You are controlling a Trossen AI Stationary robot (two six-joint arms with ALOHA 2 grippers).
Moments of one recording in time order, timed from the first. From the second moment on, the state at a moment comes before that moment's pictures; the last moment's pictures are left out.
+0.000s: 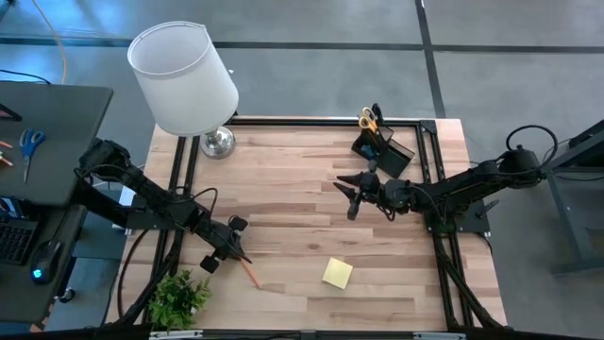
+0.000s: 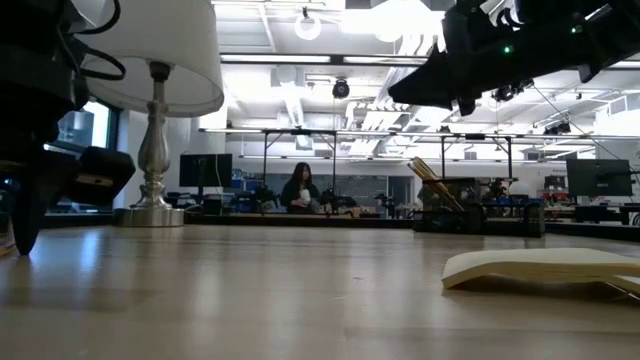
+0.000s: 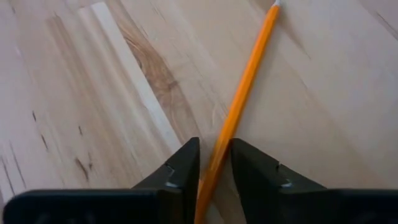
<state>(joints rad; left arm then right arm) -0.38 1.30 0.23 0.17 0.08 -0.02 0.12 1.27 0.42 0.70 0.53 0.09</state>
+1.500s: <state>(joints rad) -0.38 1.31 0.58 -0.23 -0.27 0.08 0.25 1.75 0.80 0.69 0.29 0.21</state>
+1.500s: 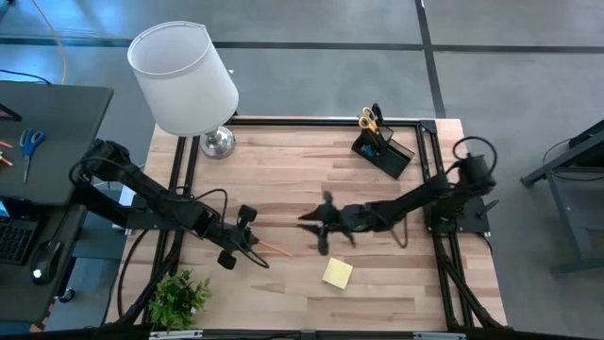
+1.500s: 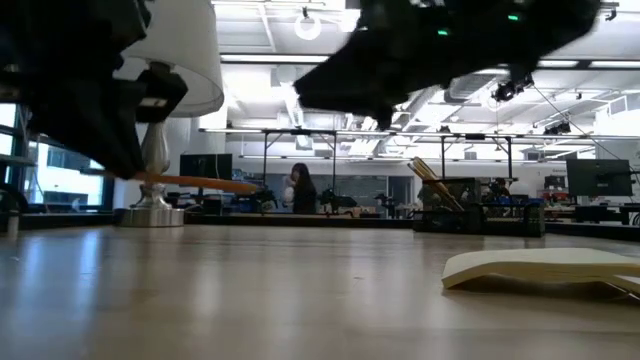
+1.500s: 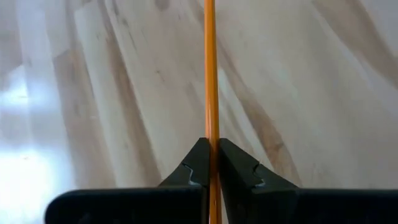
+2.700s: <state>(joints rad) -0.38 1.31 0.75 -0.37 -0.31 0.32 0.12 2.01 1.18 0.44 -0.29 0.62</state>
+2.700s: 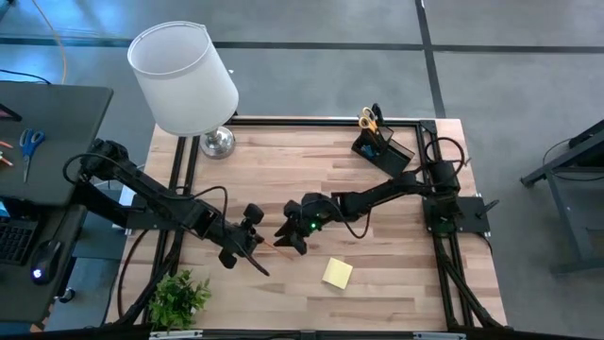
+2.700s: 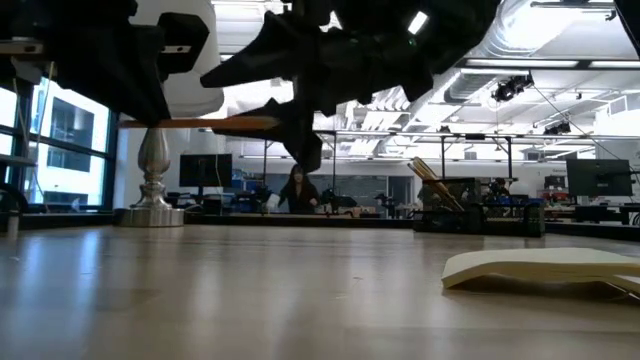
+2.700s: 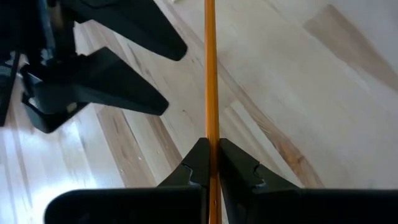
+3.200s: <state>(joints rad) -0.38 1.31 0.75 -0.34 -0.32 0.40 0.11 2.09 1.18 0.58 -0.39 0.74</state>
